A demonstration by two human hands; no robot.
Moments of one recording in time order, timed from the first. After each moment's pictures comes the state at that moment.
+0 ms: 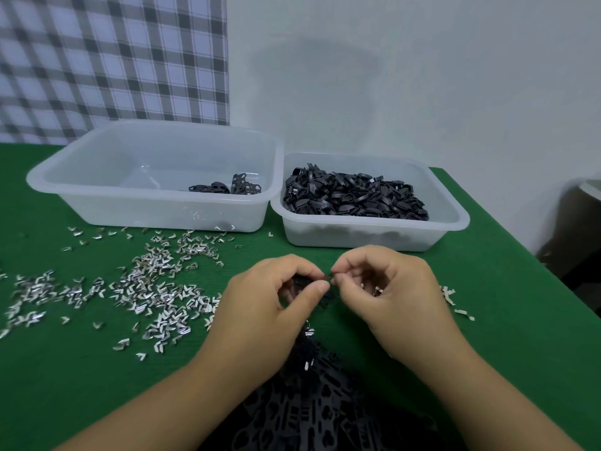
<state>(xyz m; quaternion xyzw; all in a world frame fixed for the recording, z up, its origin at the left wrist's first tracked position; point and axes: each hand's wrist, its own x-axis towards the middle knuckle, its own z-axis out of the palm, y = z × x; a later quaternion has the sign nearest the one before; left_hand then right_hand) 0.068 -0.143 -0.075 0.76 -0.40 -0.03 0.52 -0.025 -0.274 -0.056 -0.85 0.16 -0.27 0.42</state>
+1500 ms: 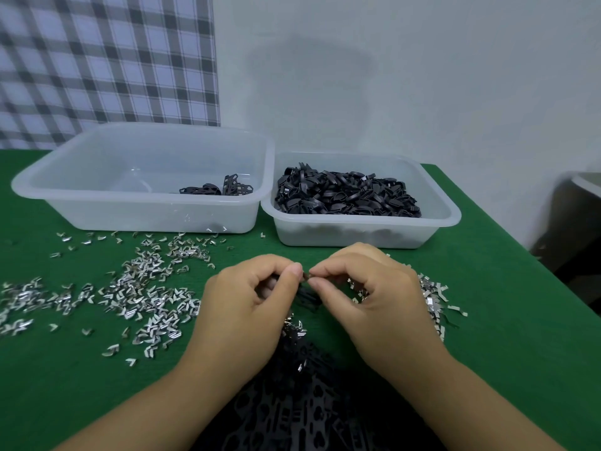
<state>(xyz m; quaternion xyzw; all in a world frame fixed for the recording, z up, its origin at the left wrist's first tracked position) 0.069 -0.144 -0.073 0.74 -0.35 -0.03 0.57 -0.024 -0.266 -0.062 -0.88 0.07 -0.37 0.28</state>
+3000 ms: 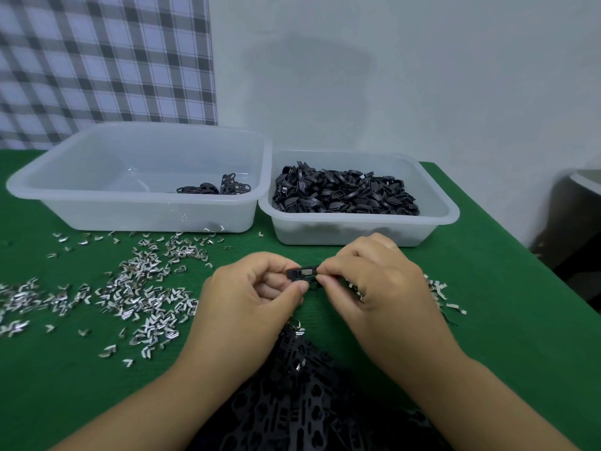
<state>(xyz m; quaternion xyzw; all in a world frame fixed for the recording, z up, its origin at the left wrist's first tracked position) 0.069 -0.147 -0.073 0.72 -0.29 -0.11 0.61 -0.027 -0.272 -0.059 -0.92 0.07 -0.37 0.12</state>
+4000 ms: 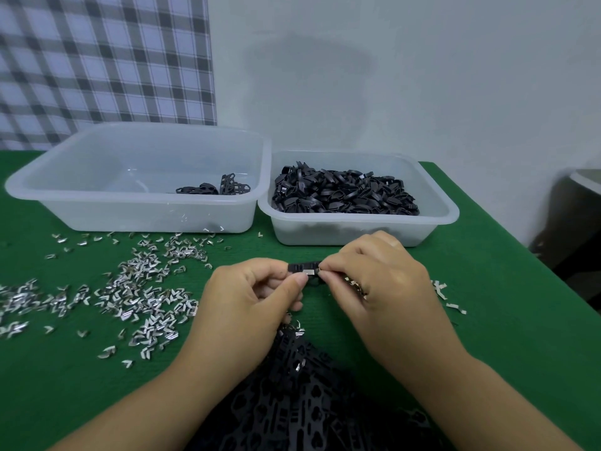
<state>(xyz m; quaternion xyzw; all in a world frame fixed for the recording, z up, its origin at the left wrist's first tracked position) 0.070 -0.148 -0.073 0.70 -0.30 -0.15 0.63 -0.029 -0.273 -0.057 -0.92 0.08 -0.37 0.10</state>
